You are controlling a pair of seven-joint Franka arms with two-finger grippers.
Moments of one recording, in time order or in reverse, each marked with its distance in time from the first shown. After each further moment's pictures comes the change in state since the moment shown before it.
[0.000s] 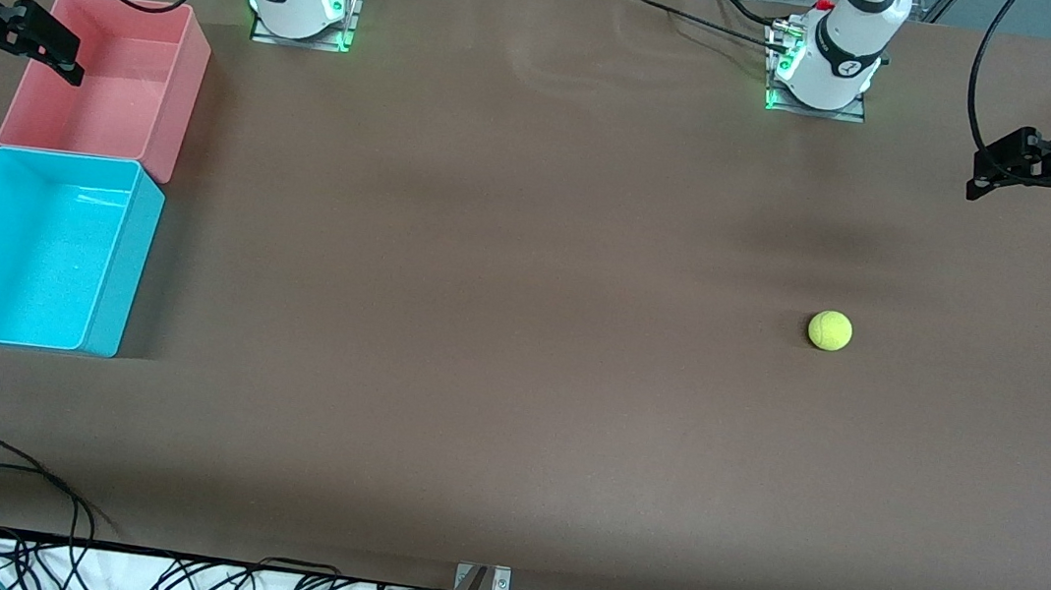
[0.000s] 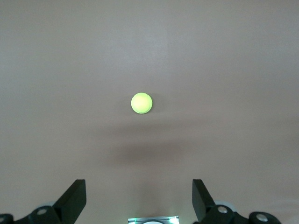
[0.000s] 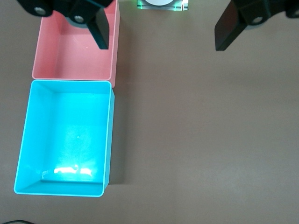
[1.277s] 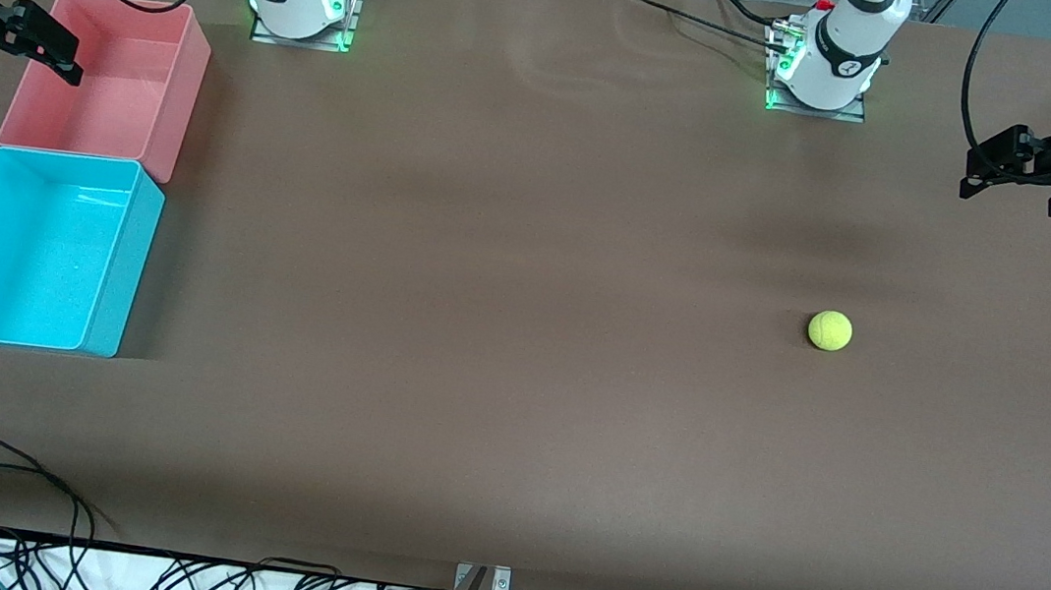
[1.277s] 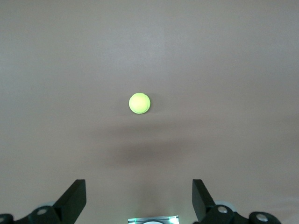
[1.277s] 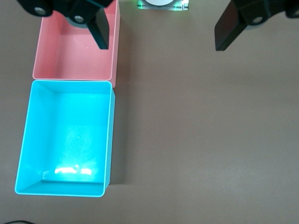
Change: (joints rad) left arm 0.000 0.000 -0.013 0.000 0.000 0.000 0.000; right arm -0.001 0.000 0.000 0.000 -0.001 0.000 0.000
